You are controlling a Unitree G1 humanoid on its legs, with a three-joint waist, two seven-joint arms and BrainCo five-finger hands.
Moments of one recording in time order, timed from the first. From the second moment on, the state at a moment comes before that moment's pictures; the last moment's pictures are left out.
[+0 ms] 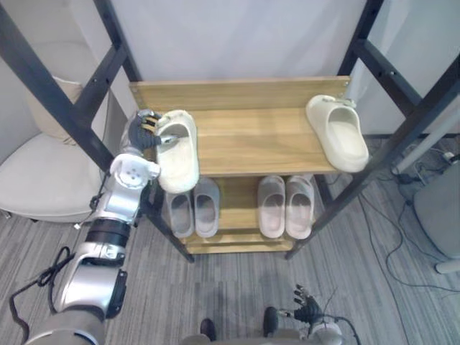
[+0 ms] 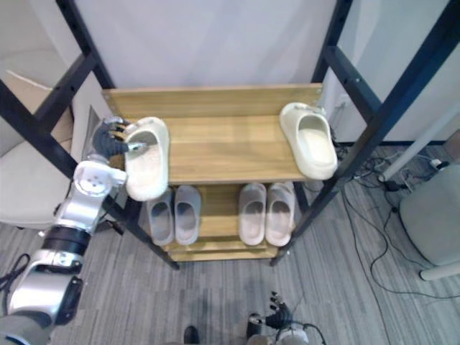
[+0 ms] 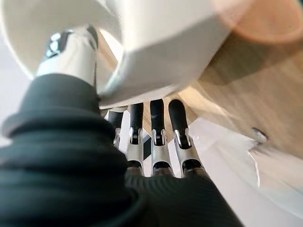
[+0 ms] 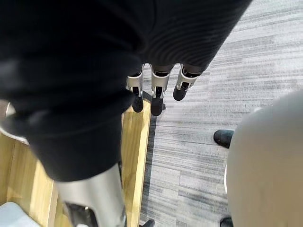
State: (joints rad) left arm -0.67 0.48 -0.06 0.51 0.21 0.02 0.17; right arm 0.26 -0.08 0.03 0.62 -0.08 -0.03 -0.02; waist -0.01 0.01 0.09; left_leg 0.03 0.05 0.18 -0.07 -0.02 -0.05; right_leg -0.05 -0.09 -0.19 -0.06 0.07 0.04
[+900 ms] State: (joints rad) left arm -0.77 0.22 -0.24 0.38 0.08 0.00 0.18; right arm 0.26 -0.08 0.03 0.60 -0.06 -0.03 -0.02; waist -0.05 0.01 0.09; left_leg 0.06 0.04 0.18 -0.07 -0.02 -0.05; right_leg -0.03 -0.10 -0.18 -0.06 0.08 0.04
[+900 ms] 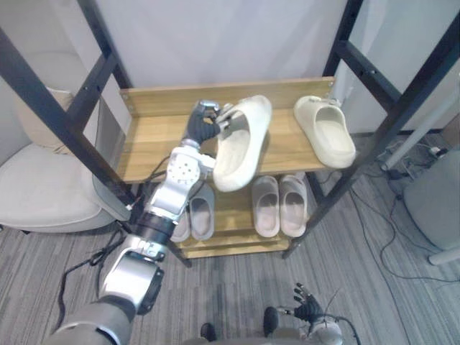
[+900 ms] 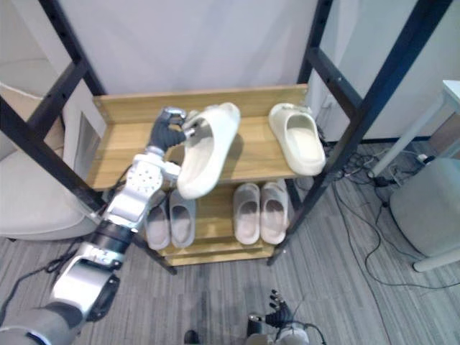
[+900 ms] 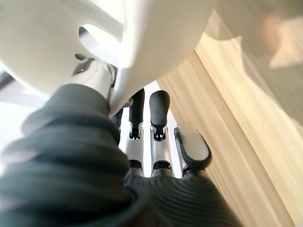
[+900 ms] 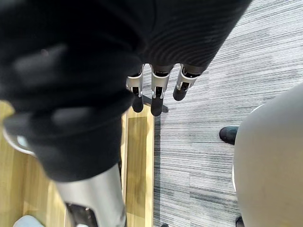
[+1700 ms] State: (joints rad) left arm -1.05 0.28 -0.18 0.62 0.12 0.01 0.22; right arm 0.29 -0.09 0.00 0.48 -0.02 -0.03 -0.05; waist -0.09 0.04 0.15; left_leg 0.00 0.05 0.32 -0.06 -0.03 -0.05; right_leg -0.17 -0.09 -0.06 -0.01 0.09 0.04
